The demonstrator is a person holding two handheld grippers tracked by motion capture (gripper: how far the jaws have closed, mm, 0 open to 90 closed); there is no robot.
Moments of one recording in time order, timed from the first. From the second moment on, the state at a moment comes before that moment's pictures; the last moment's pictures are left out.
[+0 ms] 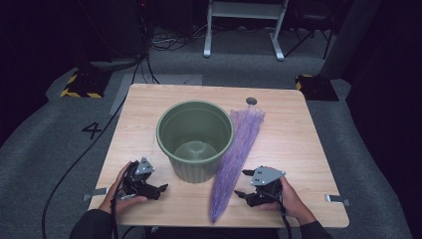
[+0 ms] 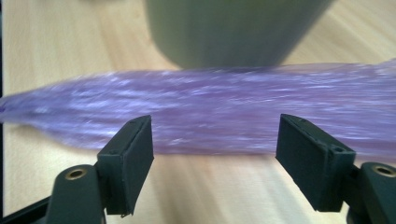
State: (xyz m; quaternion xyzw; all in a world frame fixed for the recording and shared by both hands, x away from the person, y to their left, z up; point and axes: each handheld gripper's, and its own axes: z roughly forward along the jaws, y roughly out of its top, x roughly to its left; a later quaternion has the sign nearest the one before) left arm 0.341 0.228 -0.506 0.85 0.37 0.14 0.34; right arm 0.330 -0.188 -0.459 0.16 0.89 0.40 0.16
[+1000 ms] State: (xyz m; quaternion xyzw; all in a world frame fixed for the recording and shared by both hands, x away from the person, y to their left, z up) left arm 0.340 0.224 -0.505 0.86 0.35 0.14 0.34; right arm 0.414 -0.171 -0.488 0.24 0.87 0.39 0.14
